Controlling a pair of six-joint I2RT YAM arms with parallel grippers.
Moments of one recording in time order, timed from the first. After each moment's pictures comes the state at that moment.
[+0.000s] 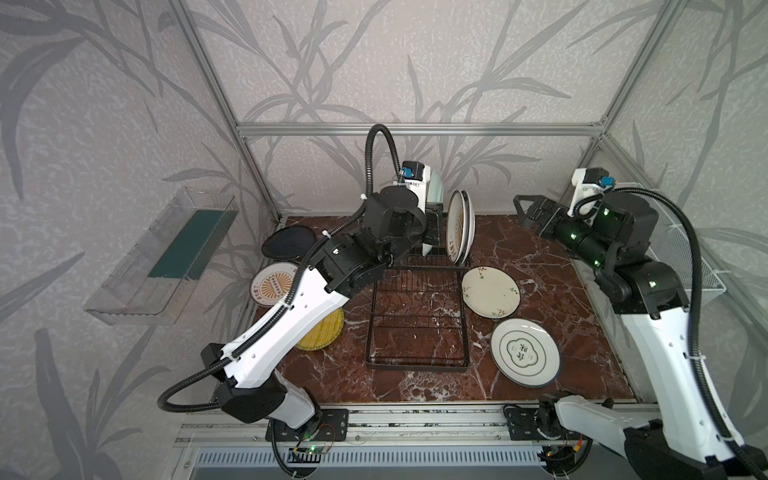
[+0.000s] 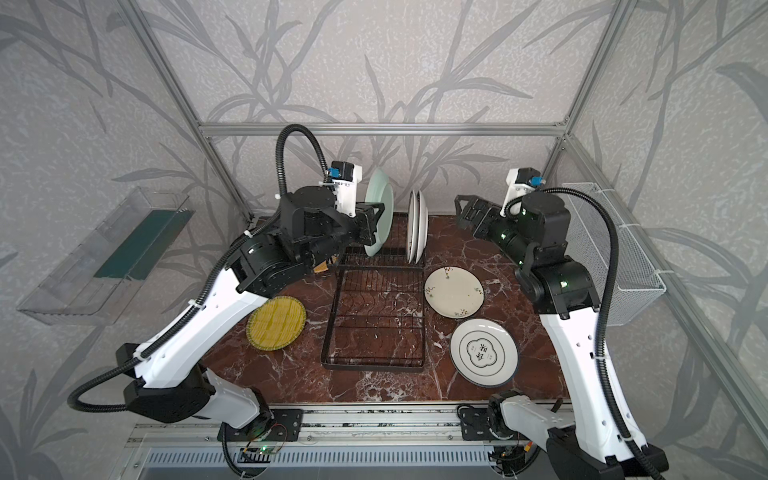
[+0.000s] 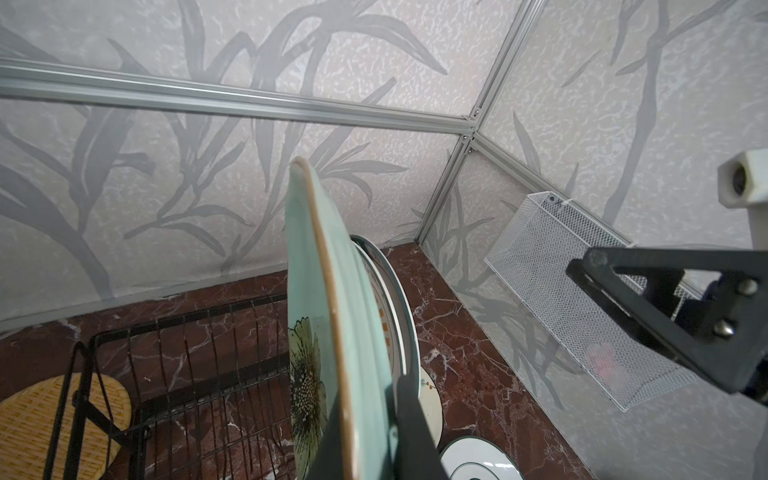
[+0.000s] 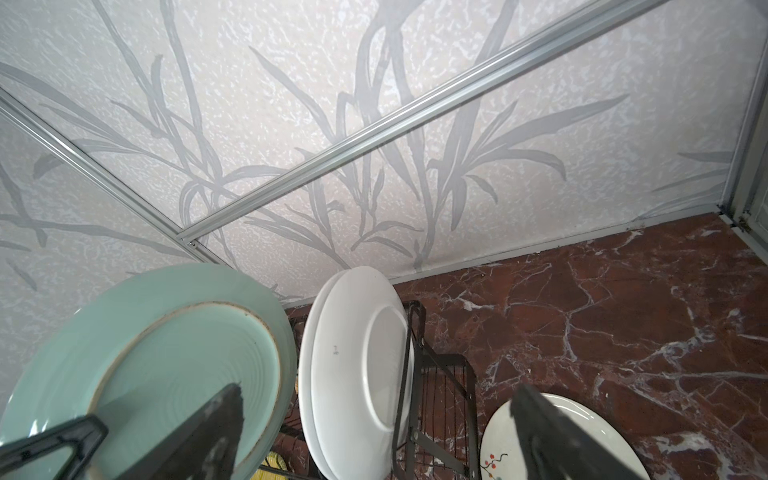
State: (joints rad) left arm -0.87 1.55 1.95 -0.65 -0.28 -0.41; right arm 0.20 1.09 1.51 -0.65 -0.14 0.53
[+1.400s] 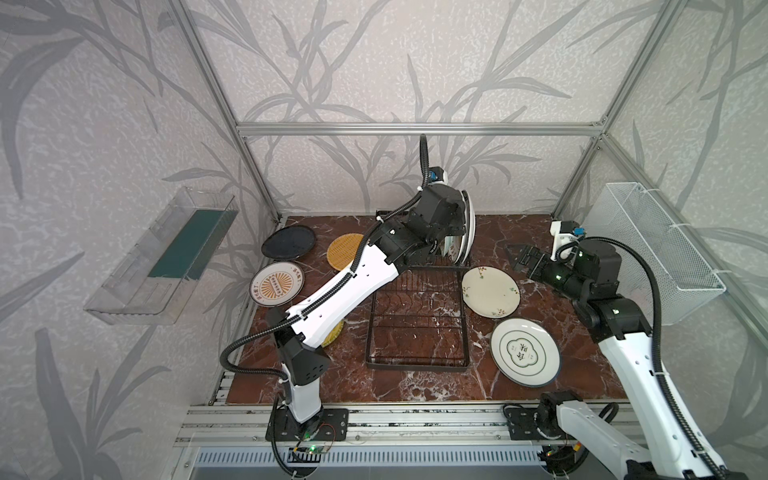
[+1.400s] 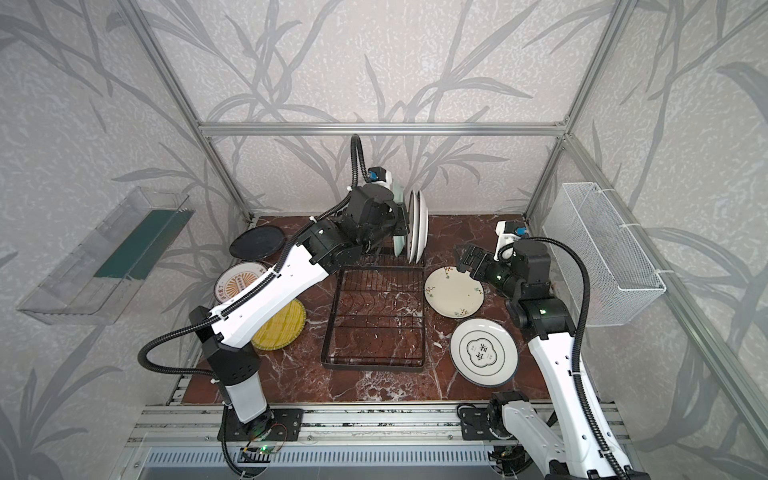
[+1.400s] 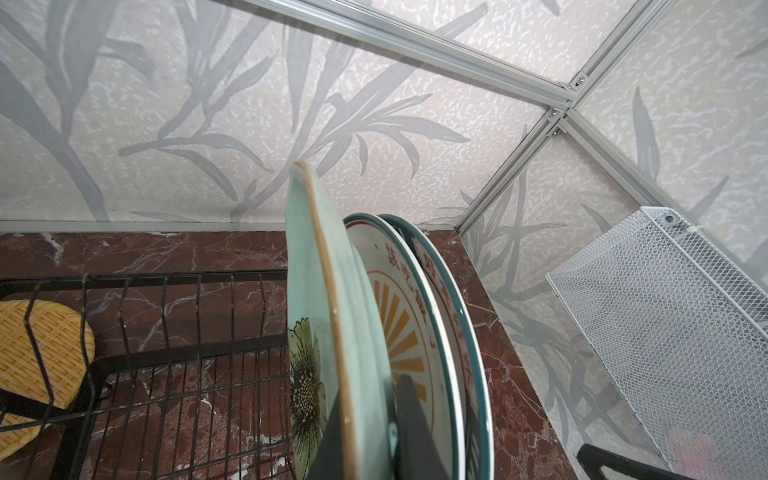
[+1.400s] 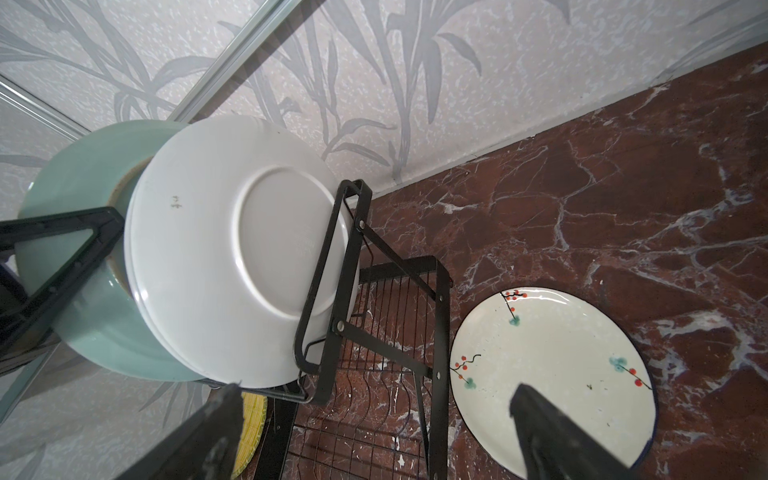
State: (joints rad) left arm -0.86 1.83 2.10 -0.67 -0.39 -0.58; right arm 0.09 0.93 1.04 -0.49 -0.34 0.54
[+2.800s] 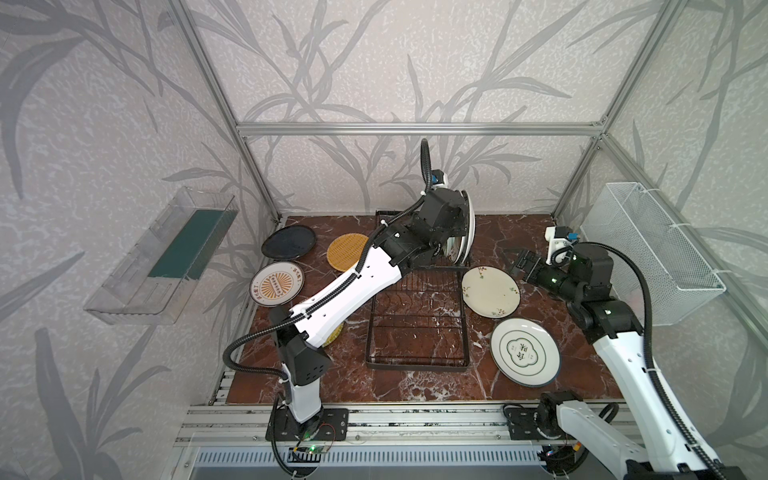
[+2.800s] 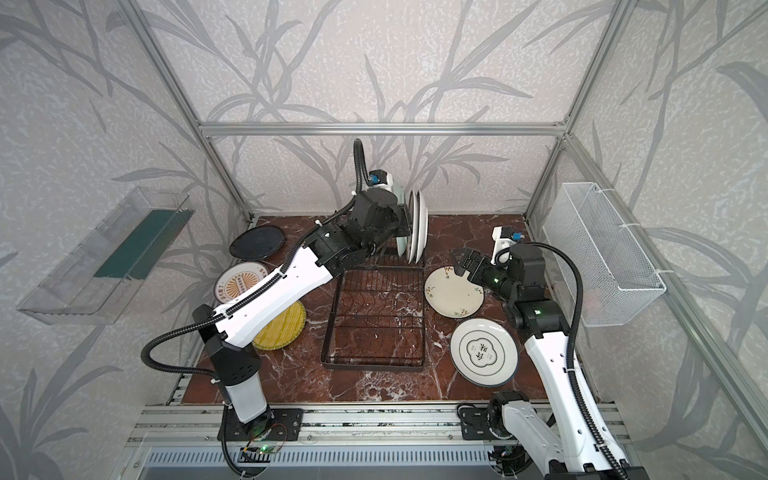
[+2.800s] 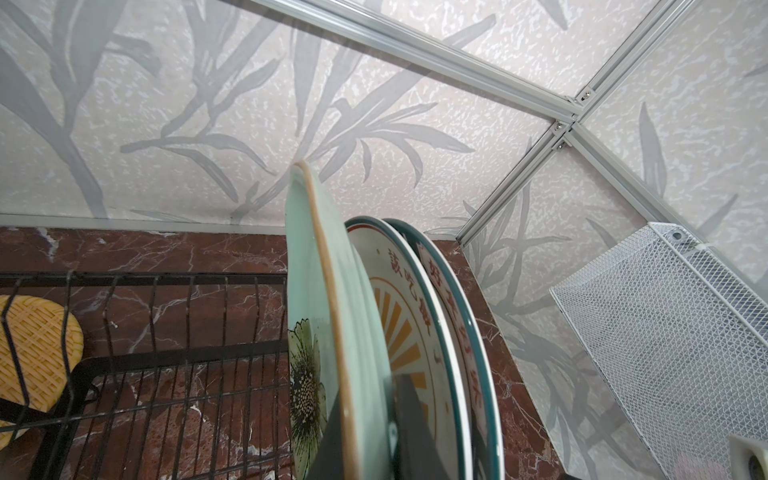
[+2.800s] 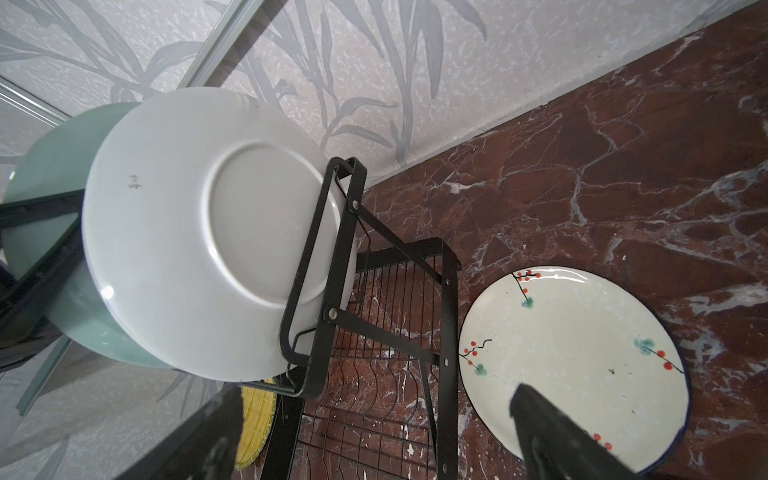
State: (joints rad) left arm -0.87 1.82 2.03 -0.59 -0.41 -0.60; right arm 0.08 0.93 0.97 -0.45 -0.38 0.58
